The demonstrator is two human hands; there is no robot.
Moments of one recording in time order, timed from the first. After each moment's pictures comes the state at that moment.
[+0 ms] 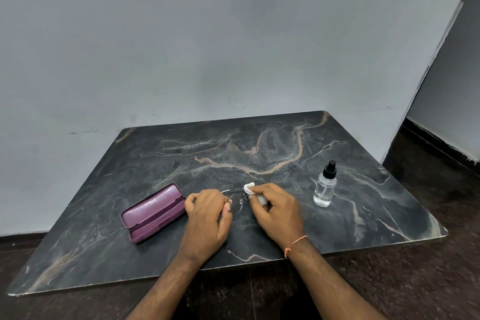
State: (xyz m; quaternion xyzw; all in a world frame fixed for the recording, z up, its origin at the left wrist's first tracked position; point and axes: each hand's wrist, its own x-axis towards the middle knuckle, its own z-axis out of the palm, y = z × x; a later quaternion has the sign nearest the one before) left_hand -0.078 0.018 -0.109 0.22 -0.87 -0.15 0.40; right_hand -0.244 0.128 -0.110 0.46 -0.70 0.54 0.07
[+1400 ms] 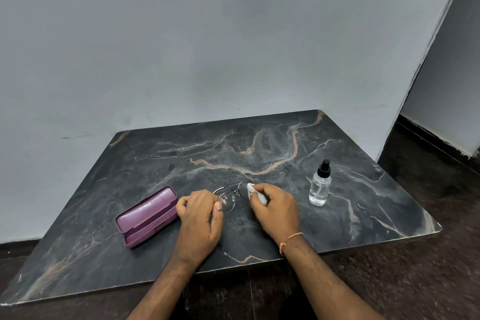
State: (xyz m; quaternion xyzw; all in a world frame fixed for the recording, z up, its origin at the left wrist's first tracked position) left_hand -0.078 0.016 -0.110 0.24 -0.86 -0.16 0.43; right_hand -0.250 0.124 -0.110 0.37 -0.77 0.53 0.01
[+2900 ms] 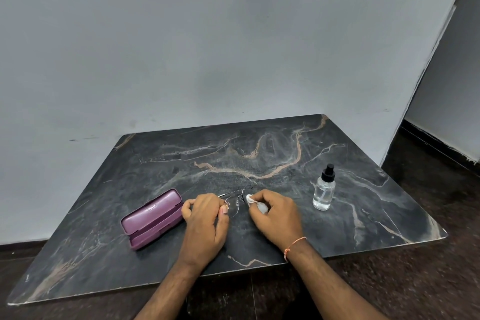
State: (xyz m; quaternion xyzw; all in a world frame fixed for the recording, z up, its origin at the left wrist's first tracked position) left_hand -0.078 0.016 -0.109 0.25 -0.86 -0.17 0.41; right_hand -0.246 0.126 -0.109 0.40 -0.77 0.50 -0.01
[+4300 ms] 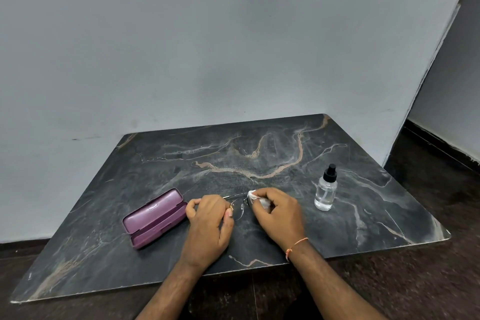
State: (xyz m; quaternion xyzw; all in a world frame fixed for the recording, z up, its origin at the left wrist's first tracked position) left_hand -0.077 0.019 -0.109 0.22 -0.88 -0.15 0.39; right_hand -0.245 0.125 -0.108 0.39 -0.74 0.54 0.01
